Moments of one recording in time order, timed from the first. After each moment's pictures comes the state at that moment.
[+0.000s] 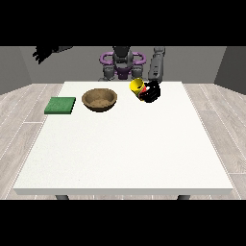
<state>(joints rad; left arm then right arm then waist) -0.57 0.14 0.10 -0.67 -0.23 0.39 -0.51 -0.18 -0.37 -0.38 -1.50 -0.43 0.30 0.06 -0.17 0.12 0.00</state>
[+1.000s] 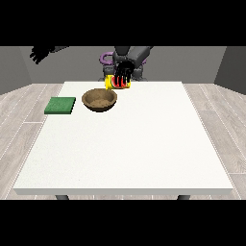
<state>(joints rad) -0.89 0.02 -0.47 -0.50 -1.03 0.52 0.36 -0.21 -0.41 -0.40 -1.19 -0.41 0.39 0.02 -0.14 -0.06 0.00</state>
